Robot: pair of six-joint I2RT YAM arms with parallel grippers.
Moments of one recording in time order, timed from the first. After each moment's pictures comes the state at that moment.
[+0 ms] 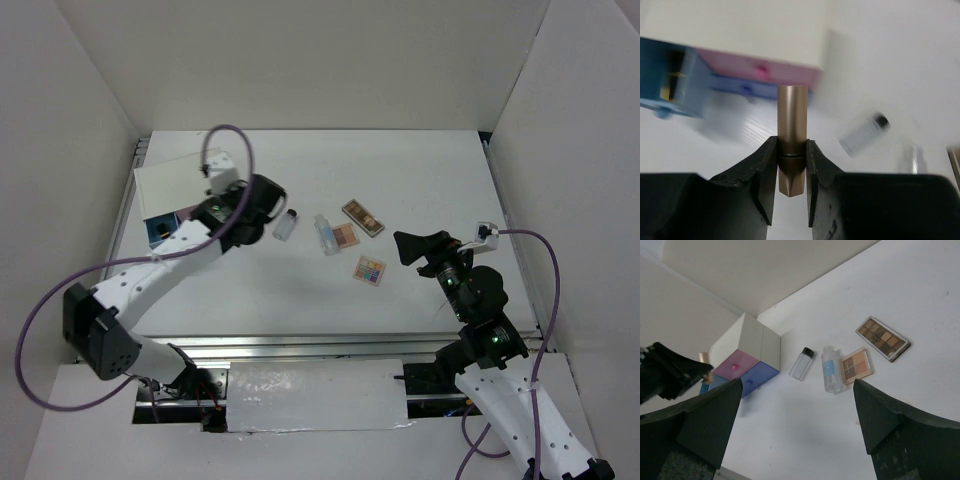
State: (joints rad) left arm -0.75 1.48 1.36 -0.86 -0.93 -0.97; right arm 0.38 0.35 0.46 -0.13 0.12 0.76
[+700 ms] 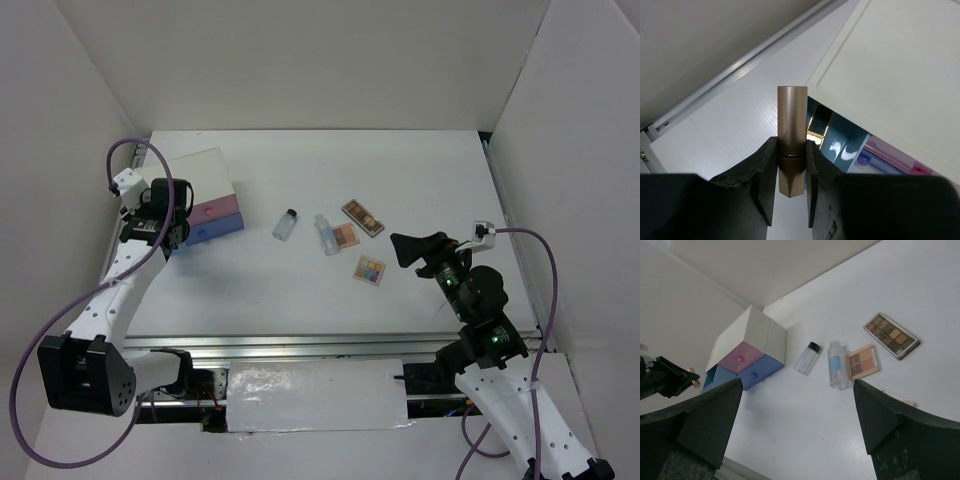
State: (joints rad) left arm -0.08 1.20 1.02 -0.62 -0.84 -0.70; right arm 0.38 0.35 0.46 -0.12 0.07 0.75
